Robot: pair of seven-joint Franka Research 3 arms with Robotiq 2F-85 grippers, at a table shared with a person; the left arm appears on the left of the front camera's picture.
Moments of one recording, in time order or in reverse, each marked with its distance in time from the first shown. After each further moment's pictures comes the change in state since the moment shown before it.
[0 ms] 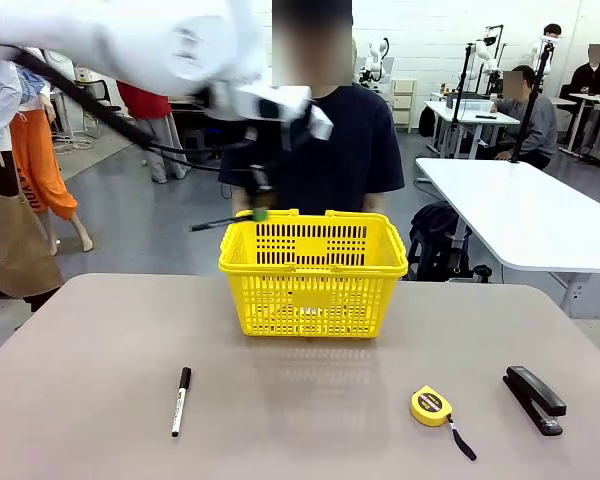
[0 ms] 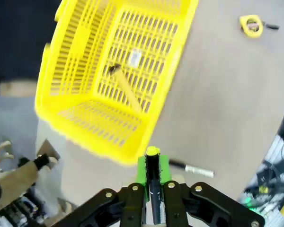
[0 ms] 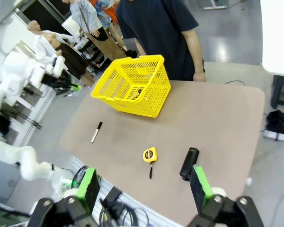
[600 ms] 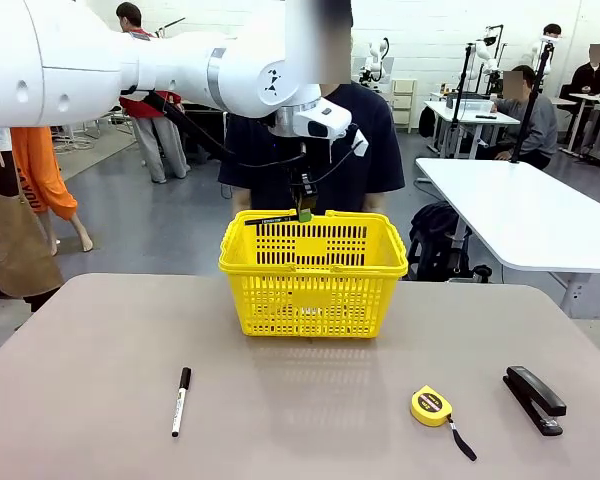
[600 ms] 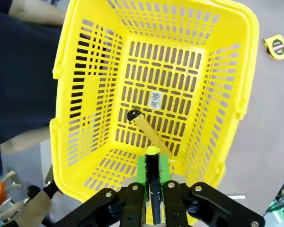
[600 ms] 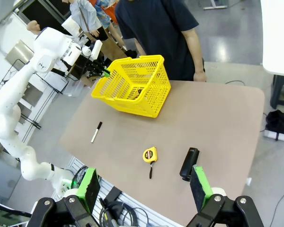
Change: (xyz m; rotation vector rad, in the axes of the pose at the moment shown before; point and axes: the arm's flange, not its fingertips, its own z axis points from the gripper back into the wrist) left arm 0.078 0.079 -0.074 -0.066 0.002 -0.131; right arm 0.000 0.000 0.000 0.000 0.000 -0.001
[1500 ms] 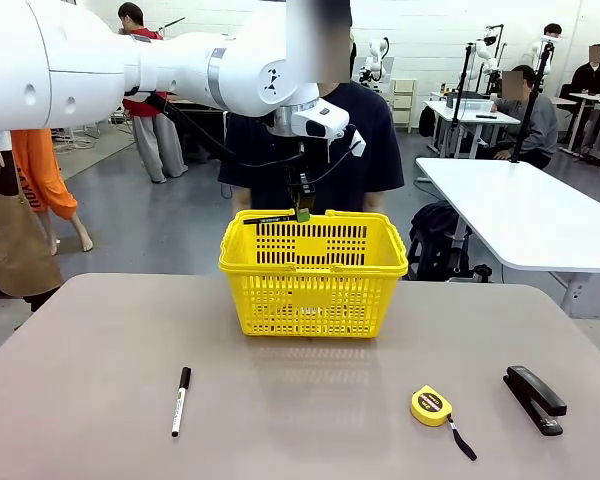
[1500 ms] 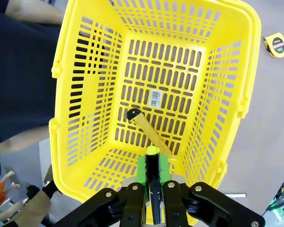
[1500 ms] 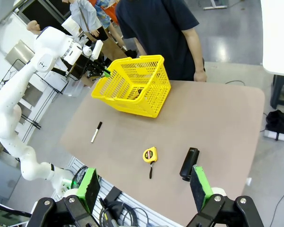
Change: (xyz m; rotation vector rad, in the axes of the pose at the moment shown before) left arm 0.000 0.001 -0.002 -0.009 0.007 -0.001; right arm 0.000 0.000 0.000 0.000 0.000 0.000
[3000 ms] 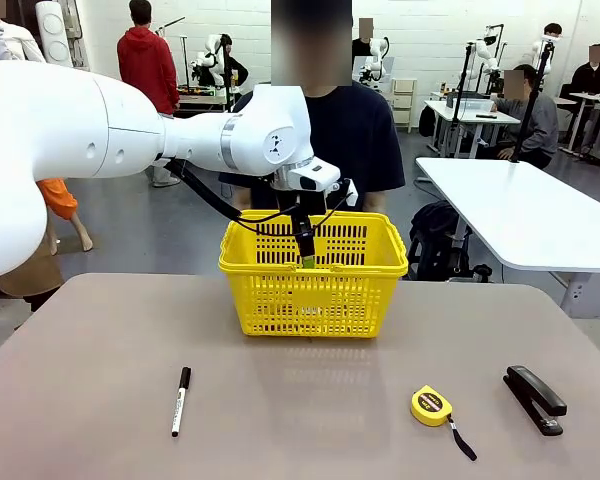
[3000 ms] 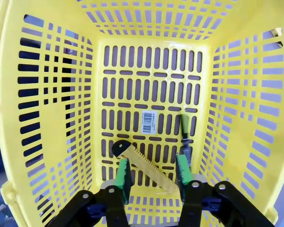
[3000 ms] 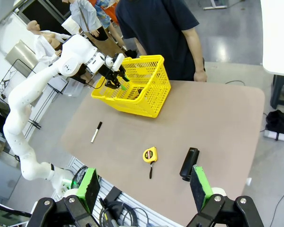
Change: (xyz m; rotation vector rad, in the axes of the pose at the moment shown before) left arm -0.004 0.027 -0.114 -0.146 -0.049 -0.103; right arm 0.000 0.000 0.000 0.000 0.000 0.000
